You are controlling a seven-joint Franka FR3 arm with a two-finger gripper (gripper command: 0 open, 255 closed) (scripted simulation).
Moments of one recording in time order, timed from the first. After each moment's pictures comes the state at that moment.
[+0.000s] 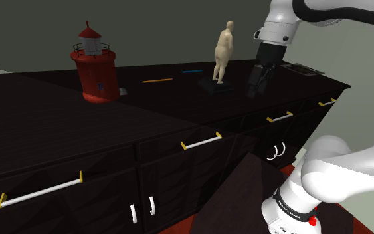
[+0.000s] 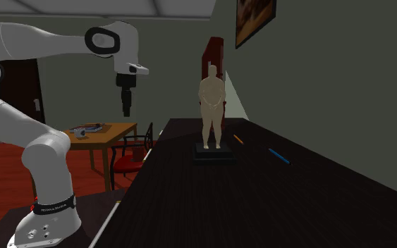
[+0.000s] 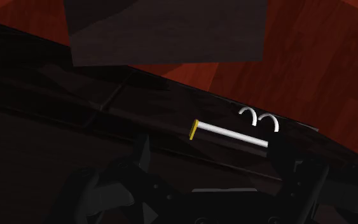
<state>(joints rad) 0.00 -0.82 -0.07 -2.31 0.05 1.43 -0.04</state>
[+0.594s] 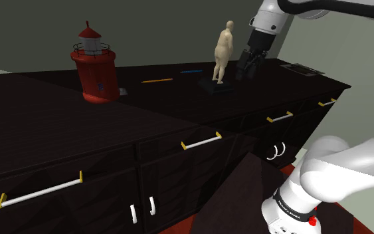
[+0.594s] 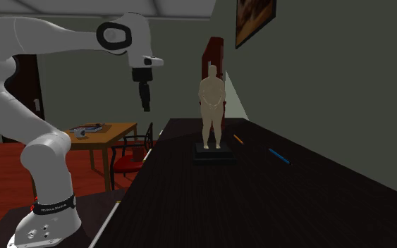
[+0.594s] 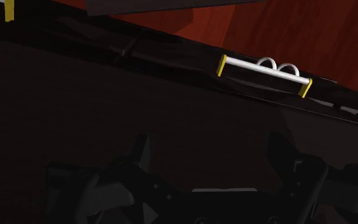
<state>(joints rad) -0.03 -0.67 -0.12 -2.19 0.01 1.58 -0.07</state>
